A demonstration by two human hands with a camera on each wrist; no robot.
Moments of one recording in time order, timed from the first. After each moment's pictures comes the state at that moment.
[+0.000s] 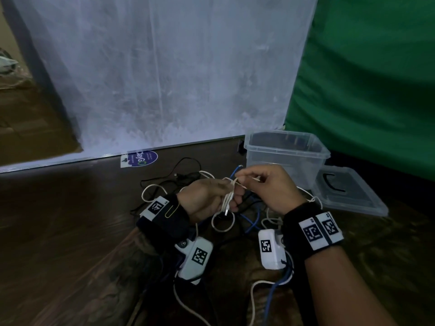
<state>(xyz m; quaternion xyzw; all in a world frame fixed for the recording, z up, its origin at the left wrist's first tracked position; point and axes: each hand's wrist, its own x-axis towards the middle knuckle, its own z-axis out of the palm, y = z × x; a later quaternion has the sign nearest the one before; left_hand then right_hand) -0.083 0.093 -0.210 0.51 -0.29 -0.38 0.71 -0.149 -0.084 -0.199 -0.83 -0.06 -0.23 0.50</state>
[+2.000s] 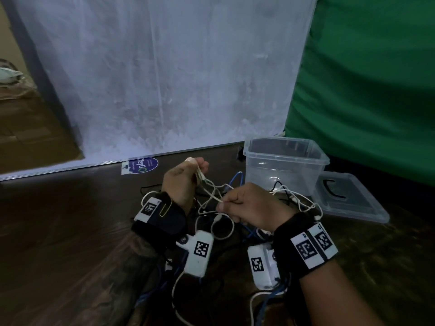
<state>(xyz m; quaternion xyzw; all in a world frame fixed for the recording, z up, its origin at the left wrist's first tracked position) -0.060 0.096 -0.194 0.49 -0.12 -0.02 0.87 -0.168 -0.047 -0.180 -0.92 -0.10 -0.06 0.38</state>
